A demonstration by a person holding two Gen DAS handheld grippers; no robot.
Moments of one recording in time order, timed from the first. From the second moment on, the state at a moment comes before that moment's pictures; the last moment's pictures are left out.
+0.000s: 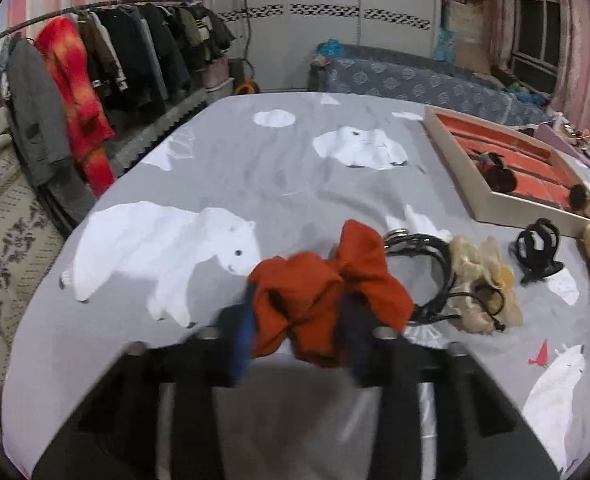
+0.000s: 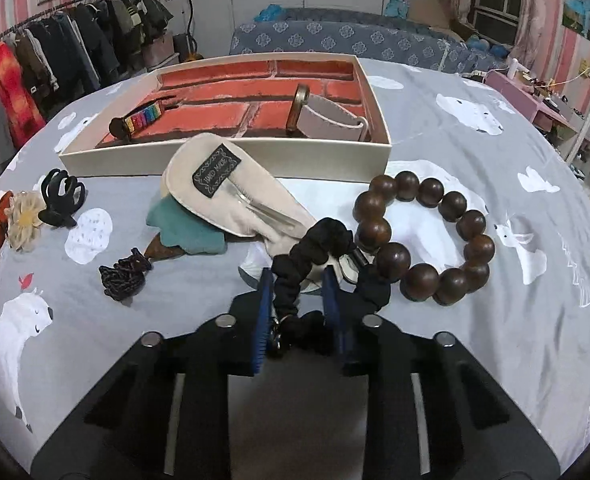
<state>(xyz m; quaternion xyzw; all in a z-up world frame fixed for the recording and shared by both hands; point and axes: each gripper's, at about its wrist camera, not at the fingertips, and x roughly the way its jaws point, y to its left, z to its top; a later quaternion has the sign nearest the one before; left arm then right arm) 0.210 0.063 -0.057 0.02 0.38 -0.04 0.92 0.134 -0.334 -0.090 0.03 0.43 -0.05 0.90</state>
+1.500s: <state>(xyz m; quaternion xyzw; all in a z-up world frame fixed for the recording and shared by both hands) 0.075 -0.021 0.069 0.04 0.25 -0.09 0.96 -0.010 -0.352 0.042 0.02 0.26 -0.01 0.97</state>
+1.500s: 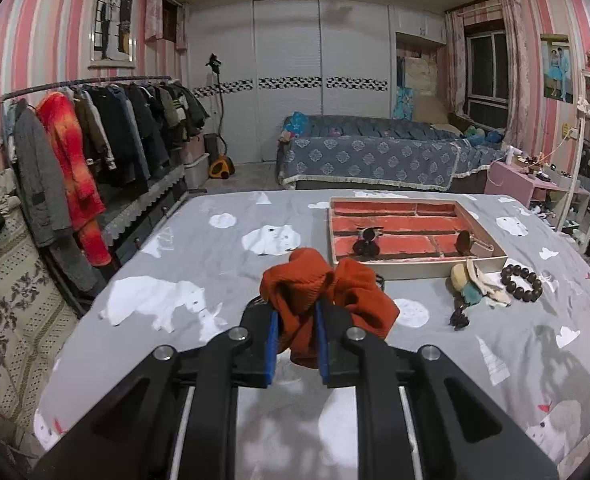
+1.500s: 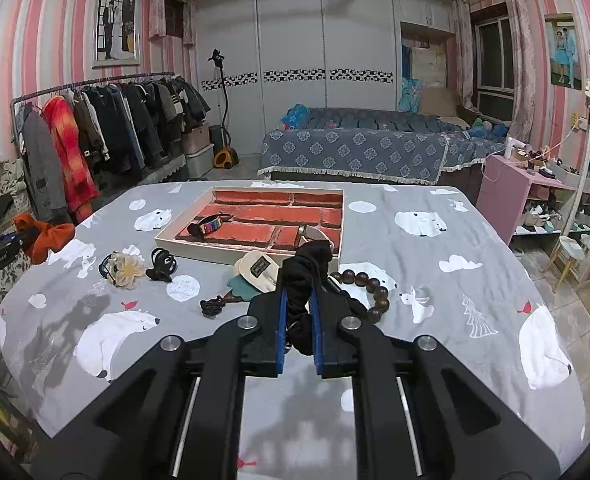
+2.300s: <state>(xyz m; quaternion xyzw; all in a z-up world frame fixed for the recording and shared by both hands) 0.354 -0.160 0.059 0.05 0.30 -0.12 0.94 0.266 -0.366 0.046 0.00 0.30 0.00 0.95</state>
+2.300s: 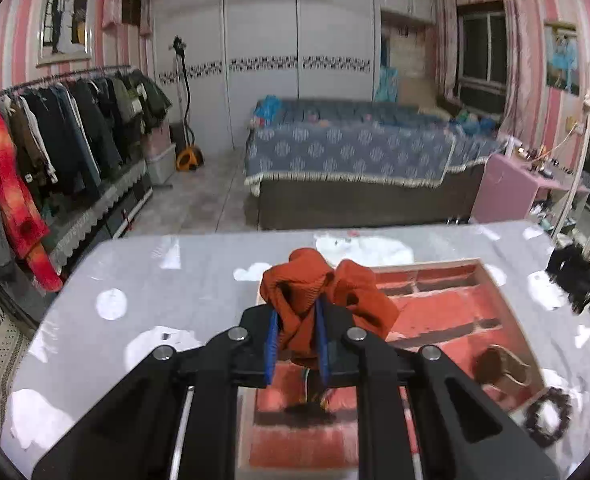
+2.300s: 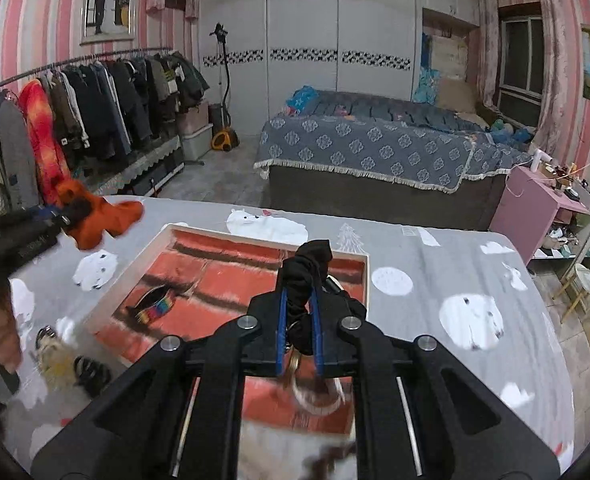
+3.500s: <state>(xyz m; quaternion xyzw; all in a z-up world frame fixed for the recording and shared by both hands) 0.371 -0.160 0.061 0.05 0.36 -0.10 0.93 0.315 -0.373 0.064 -0.01 0.34 0.00 0.94</state>
